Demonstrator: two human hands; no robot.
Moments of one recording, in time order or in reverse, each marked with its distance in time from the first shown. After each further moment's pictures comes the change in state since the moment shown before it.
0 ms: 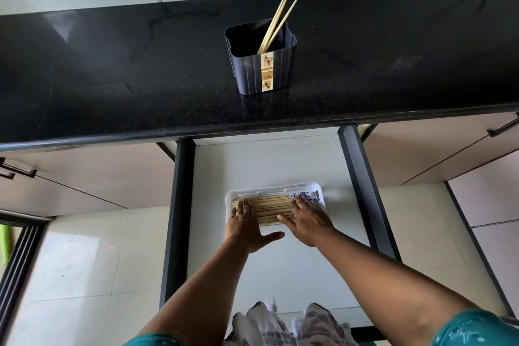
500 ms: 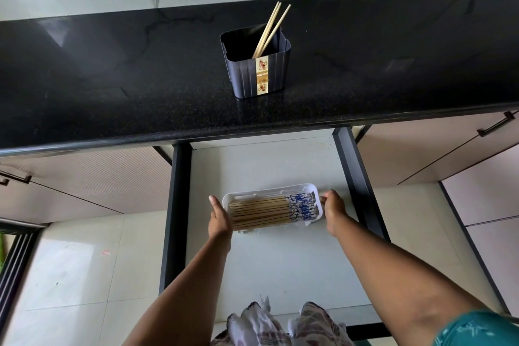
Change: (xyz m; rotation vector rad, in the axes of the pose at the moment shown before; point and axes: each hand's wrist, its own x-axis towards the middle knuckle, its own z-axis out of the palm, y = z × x) left_hand 0.004 -0.023 -0.015 -1.478 0.202 -0.739; right_hand 0.014 0.038 -0.028 1.514 0.363 0.721
